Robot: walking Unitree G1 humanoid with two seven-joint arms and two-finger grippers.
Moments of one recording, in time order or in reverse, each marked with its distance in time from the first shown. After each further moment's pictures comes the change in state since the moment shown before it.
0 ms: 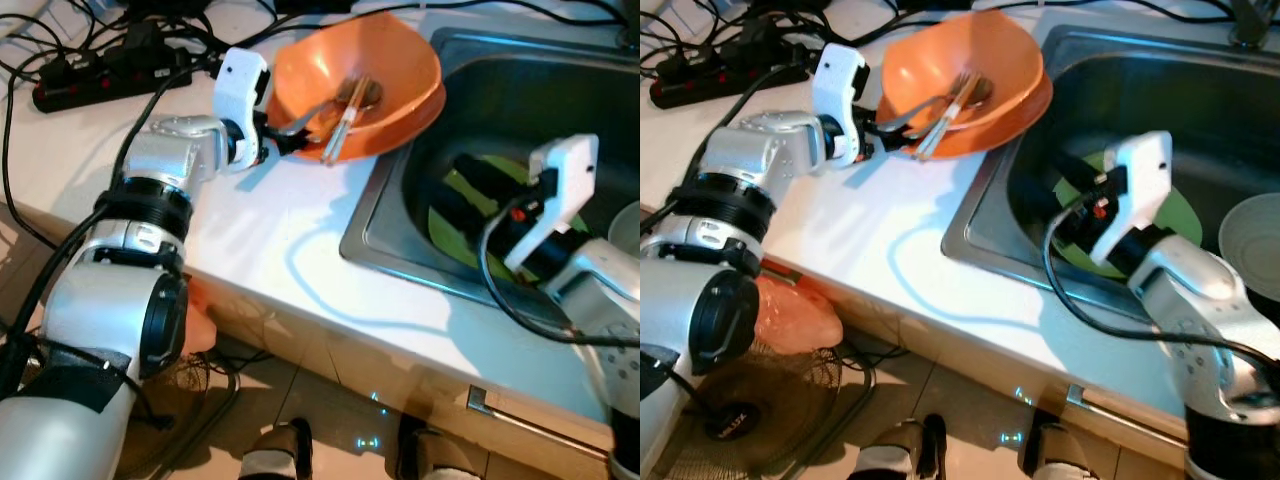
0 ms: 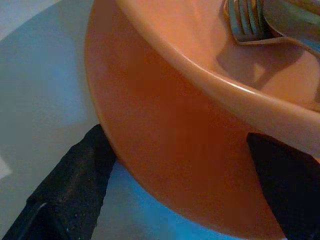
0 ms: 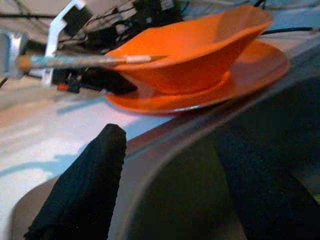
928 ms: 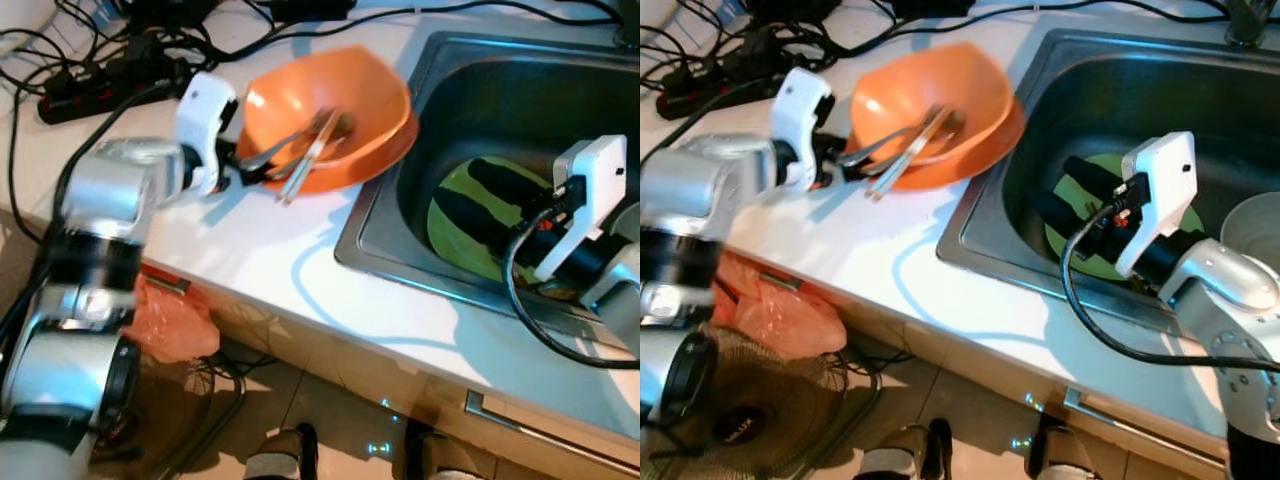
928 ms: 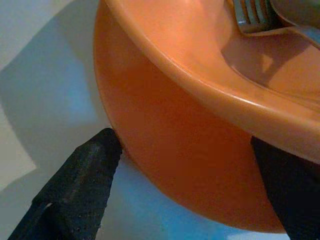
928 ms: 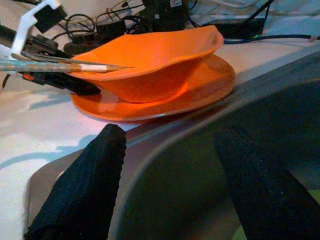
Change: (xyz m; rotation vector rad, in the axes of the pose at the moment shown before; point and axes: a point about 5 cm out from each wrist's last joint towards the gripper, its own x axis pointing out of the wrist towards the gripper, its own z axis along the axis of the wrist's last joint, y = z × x) left arm -0.054 0.009 -0.025 0.072 0.122 0.018; right arm -0.019 -0.001 0.010 -0.057 0.052 0.024
